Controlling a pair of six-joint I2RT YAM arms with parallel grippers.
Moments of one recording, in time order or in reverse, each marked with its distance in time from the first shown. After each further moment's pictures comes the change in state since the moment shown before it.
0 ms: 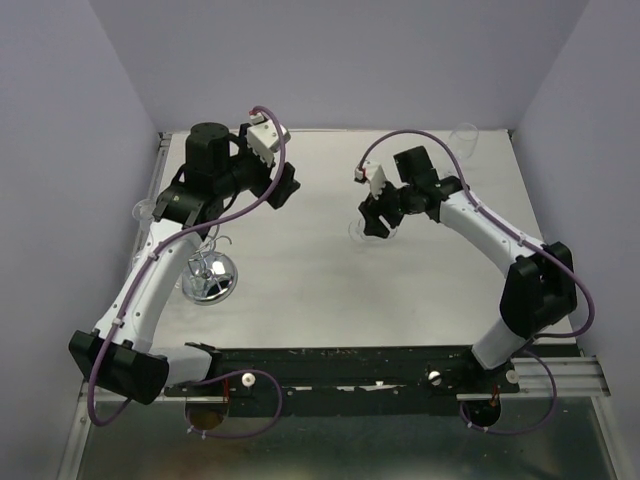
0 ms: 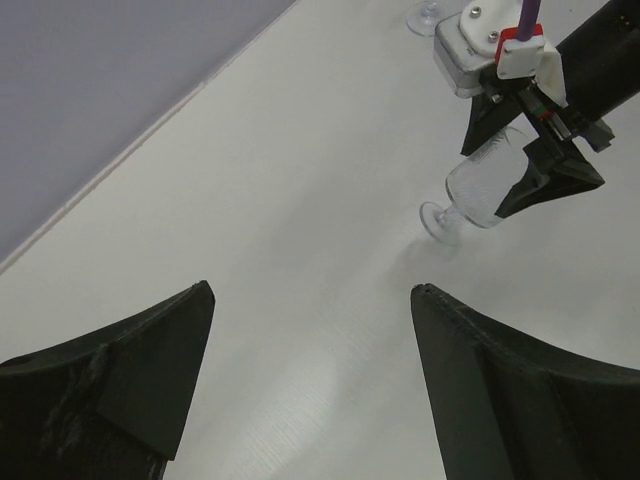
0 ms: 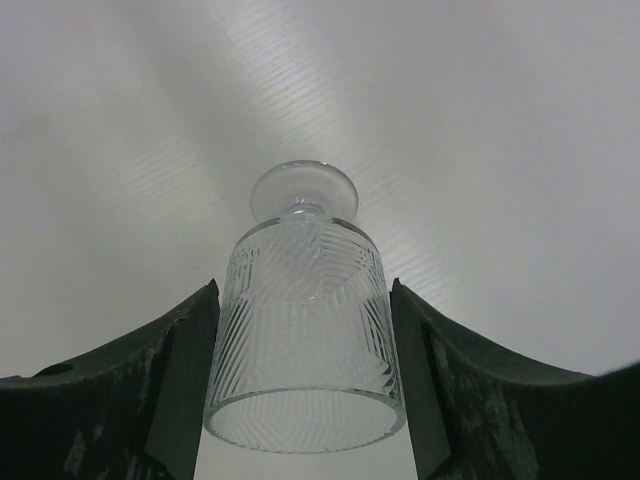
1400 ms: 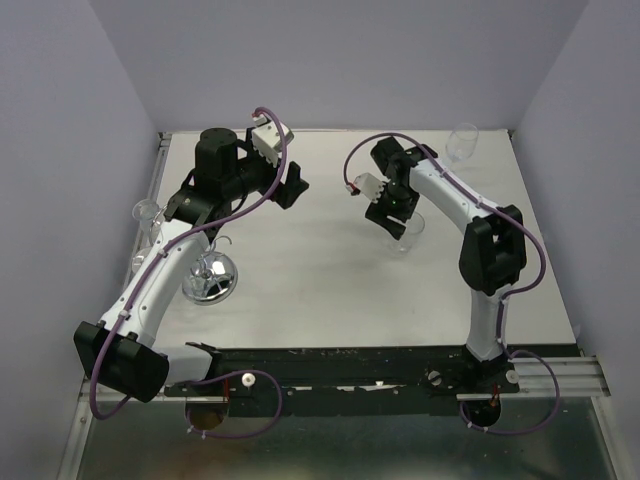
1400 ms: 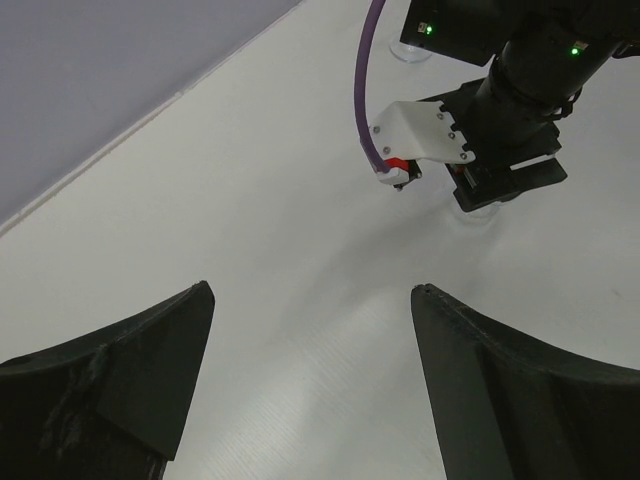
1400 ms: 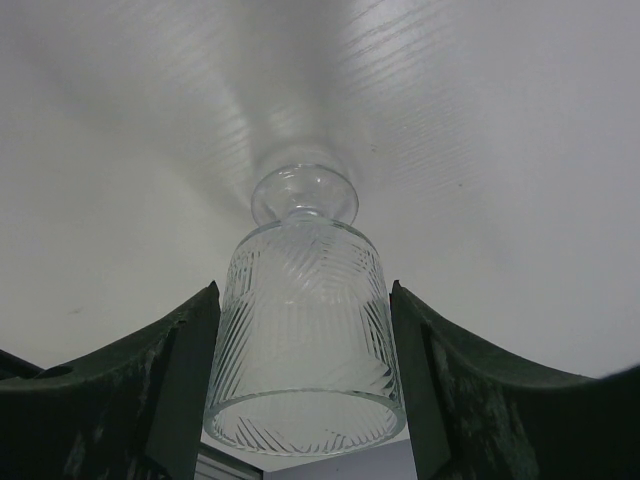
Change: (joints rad) left arm -0.028 0.018 -0.083 0.151 0.000 -0.111; right arm 0.002 0.380 0.497 -0.697 0.439 -0.244
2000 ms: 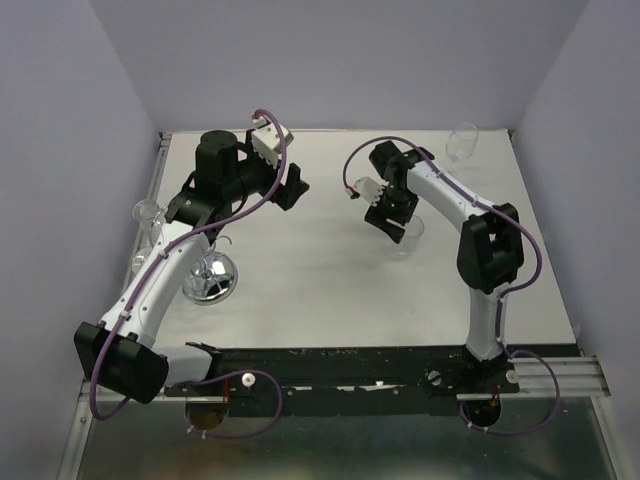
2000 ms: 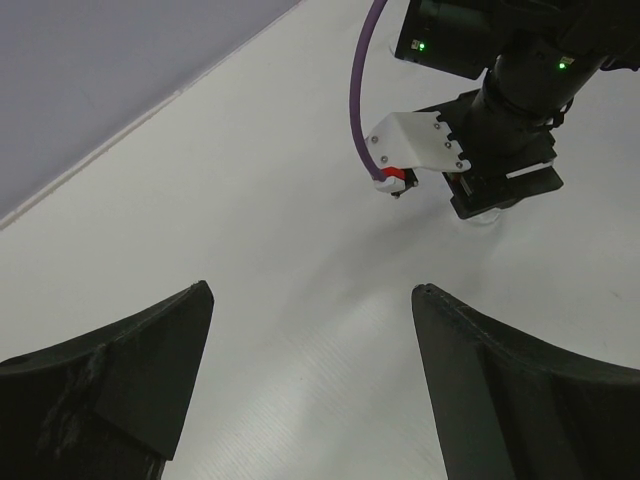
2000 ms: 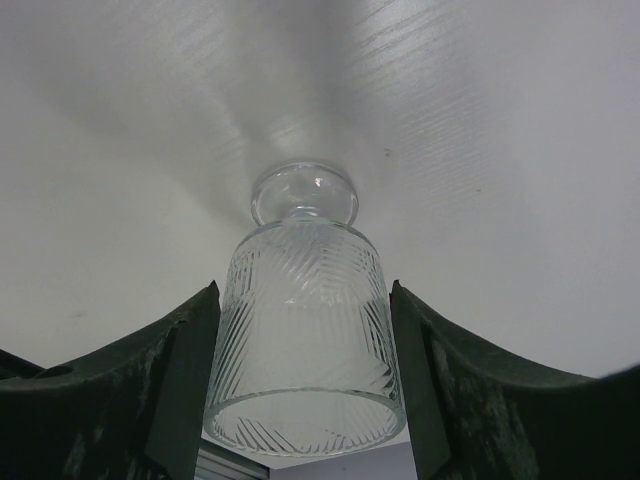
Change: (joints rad) left arm 0.000 -0.008 -0.026 0.021 -0.001 -0.011; right arm 0.000 0.024 -0.024 0.009 0.004 0.011
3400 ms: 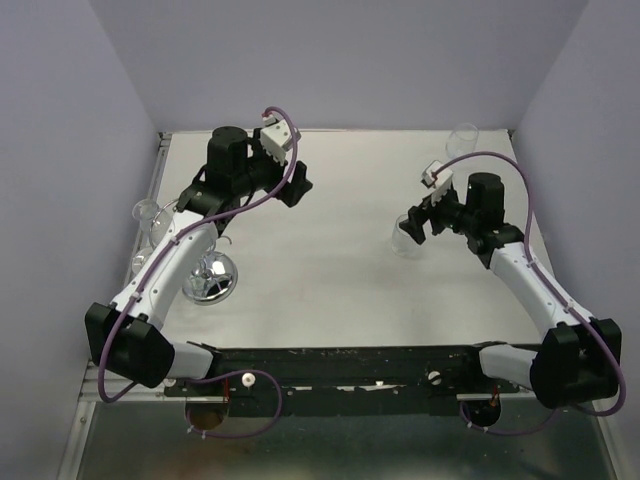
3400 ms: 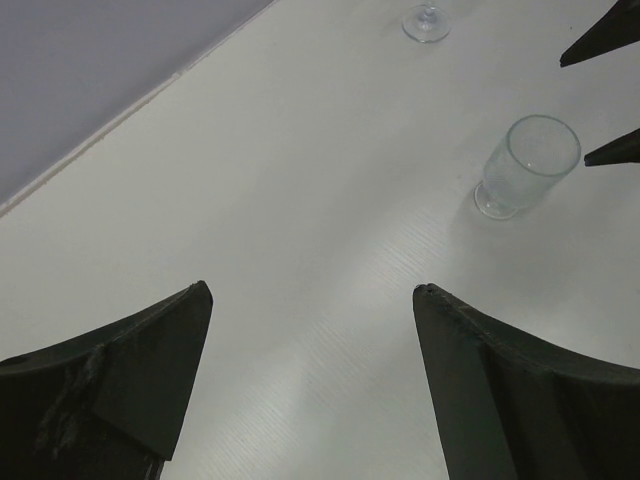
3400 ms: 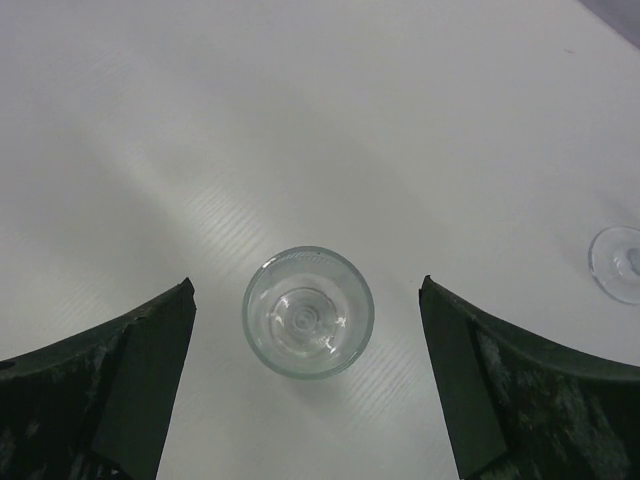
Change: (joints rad) left arm -0.006 0.070 0.014 0.021 -0.019 0.022; right arm -0.298 -0.833 -0.893 1.034 -0.540 0.291
